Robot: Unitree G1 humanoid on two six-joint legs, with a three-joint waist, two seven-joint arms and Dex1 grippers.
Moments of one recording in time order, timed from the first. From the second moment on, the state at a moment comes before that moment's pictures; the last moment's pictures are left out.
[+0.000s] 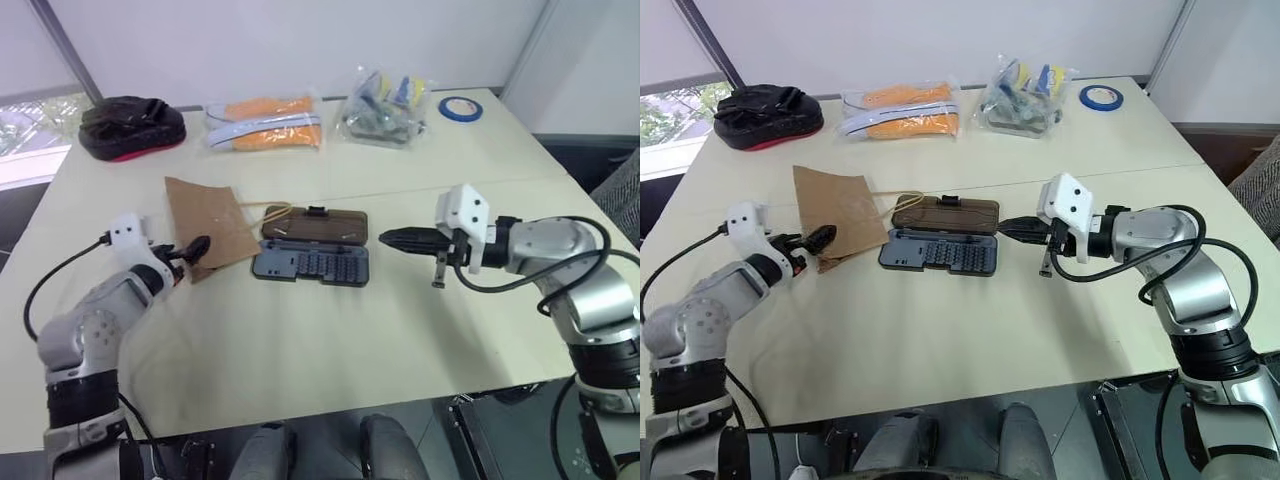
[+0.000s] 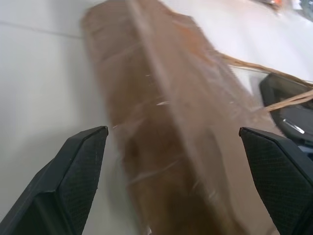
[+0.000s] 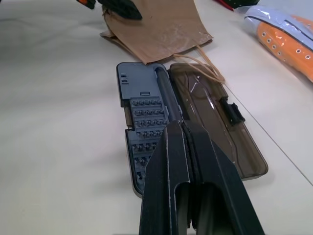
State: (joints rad) left arm -0.33 0.46 0.36 -0.08 -0.66 0.87 -0.15; right arm -0.49 -0.77 0.04 -0.25 0.37 0.44 1.03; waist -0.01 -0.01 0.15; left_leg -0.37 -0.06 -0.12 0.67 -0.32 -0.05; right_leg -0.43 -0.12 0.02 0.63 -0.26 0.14
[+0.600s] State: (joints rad) left arm -0.37 0.39 0.33 -0.02 -0.59 0.86 -0.14; right arm -0.48 -0.77 0.04 -0.25 0.36 0.44 1.01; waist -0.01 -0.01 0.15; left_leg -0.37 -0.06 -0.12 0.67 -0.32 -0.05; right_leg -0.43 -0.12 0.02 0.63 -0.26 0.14
